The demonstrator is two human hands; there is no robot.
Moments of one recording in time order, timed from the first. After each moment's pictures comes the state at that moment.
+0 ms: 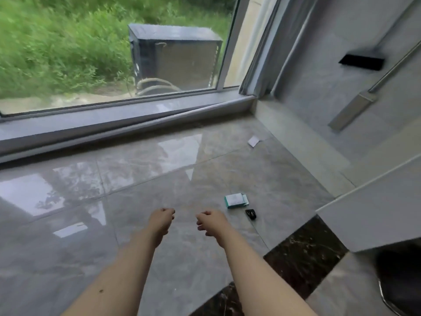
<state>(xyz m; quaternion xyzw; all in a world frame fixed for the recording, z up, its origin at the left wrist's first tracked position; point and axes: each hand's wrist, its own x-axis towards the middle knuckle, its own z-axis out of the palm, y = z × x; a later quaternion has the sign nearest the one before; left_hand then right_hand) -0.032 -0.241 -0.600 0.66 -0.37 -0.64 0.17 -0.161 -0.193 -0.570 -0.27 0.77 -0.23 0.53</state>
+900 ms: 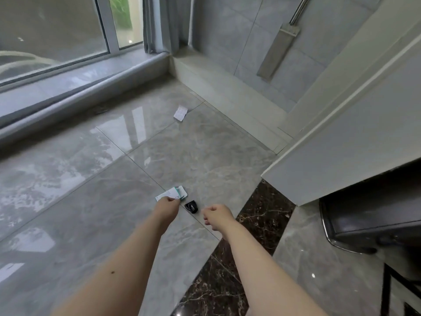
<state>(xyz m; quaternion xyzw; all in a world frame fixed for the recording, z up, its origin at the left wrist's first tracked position) -0.437 -0.327 -0.704 0.57 -0.53 -0.63 -0.01 -0.543 -0.225 -0.690 -0.12 0.85 -0.25 0.45</state>
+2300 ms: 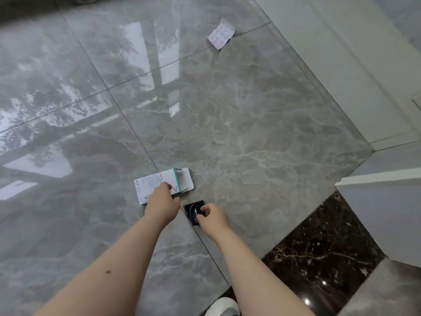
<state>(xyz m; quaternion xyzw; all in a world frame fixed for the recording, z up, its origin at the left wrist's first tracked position) -0.587 -0.427 -1.129 0.67 -0.59 -0.44 -0.10 -0.697 -0.345 -1.123 -0.24 0.83 -0.06 0.50</state>
